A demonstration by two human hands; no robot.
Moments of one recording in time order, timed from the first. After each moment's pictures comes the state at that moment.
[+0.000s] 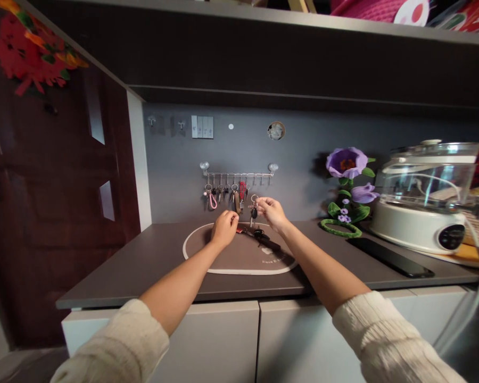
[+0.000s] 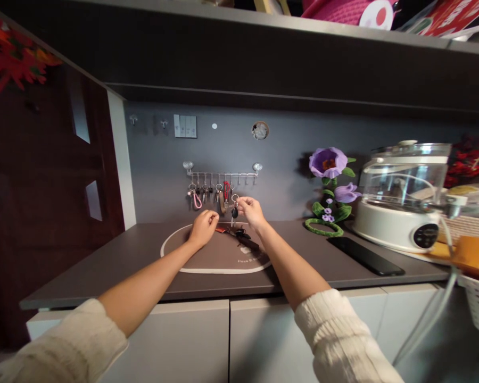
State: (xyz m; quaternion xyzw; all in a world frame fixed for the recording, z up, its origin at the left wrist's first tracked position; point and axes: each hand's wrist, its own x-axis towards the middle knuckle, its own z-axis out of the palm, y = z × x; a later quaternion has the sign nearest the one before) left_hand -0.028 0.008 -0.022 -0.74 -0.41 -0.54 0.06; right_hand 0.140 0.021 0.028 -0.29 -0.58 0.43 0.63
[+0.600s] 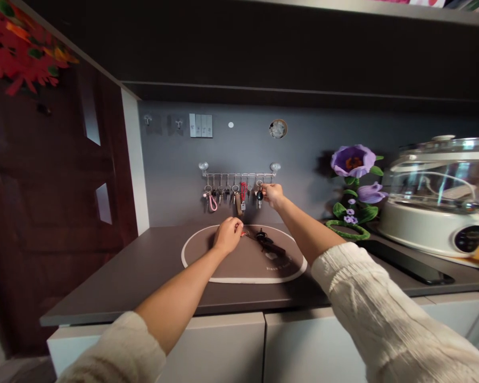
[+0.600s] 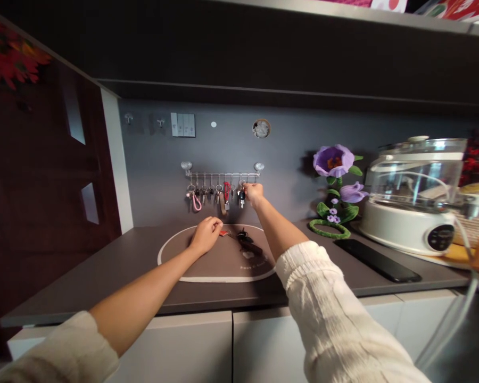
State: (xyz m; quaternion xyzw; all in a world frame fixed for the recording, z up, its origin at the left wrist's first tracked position) left_hand -0.023 0.009 -0.028 -0.76 -0.42 -0.50 0.04; right_hand 0.137 0.082 0.084 -0.45 -0.47 0.38 0.66
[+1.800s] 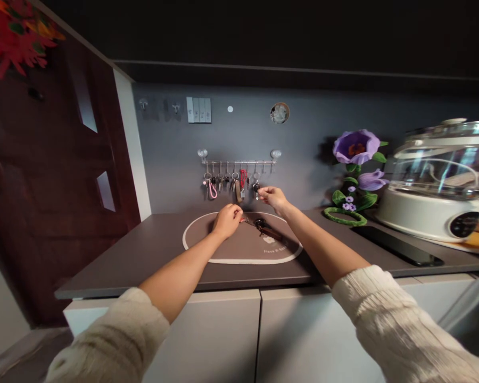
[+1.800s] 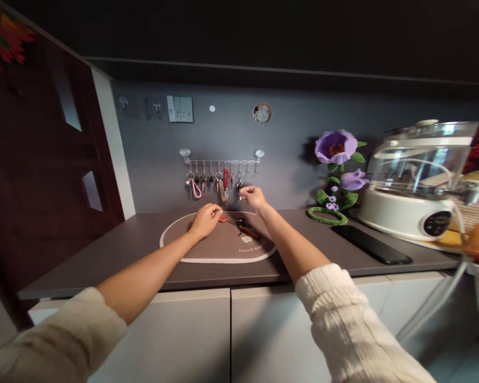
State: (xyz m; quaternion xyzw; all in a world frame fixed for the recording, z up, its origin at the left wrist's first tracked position) left_hand -0.026 0.009 -0.027 -0.77 -0.41 -0.49 0.03; right_hand 0.151 0.048 0.030 -0.43 -0.58 0.36 0.59
